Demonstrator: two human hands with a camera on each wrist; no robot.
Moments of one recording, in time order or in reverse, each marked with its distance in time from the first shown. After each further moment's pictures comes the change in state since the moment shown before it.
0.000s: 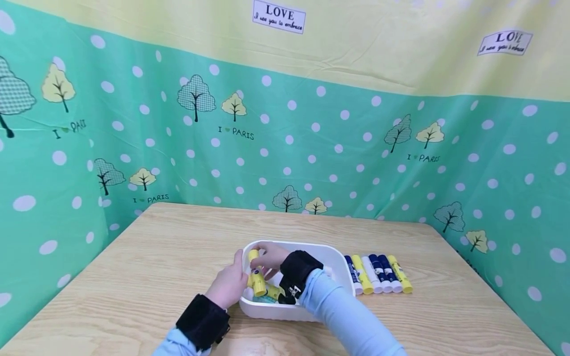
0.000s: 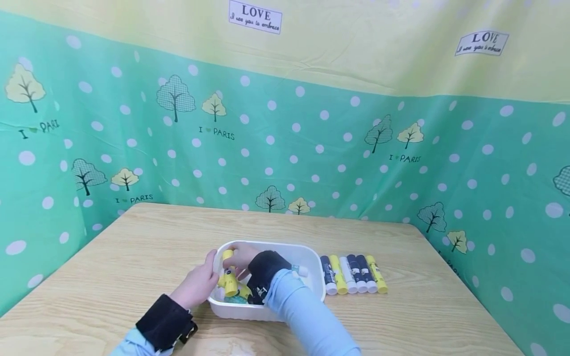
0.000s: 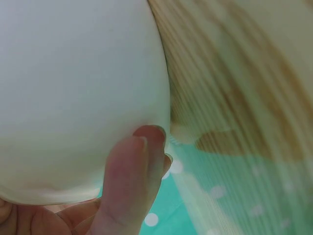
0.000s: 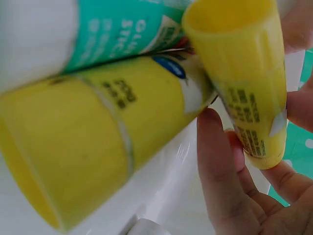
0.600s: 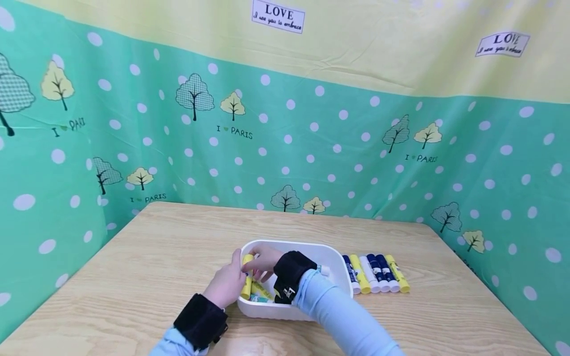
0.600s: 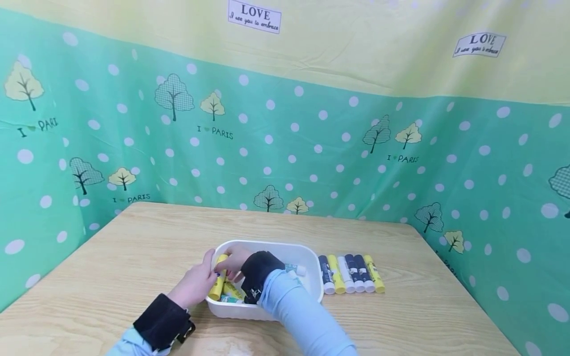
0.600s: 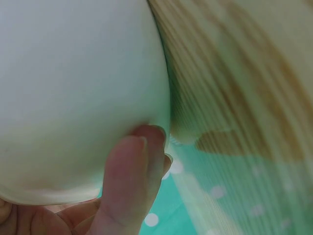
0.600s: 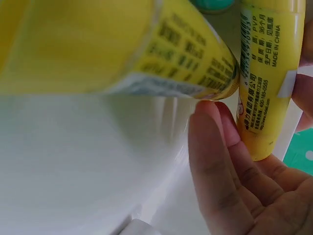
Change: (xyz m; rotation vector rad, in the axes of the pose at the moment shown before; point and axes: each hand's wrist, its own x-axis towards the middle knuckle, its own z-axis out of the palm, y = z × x) left_hand 0.000 0.002 -0.001 0.025 -0.004 -0.005; right_hand 0.001 -0.003 0.007 -0.108 -0.011 0.014
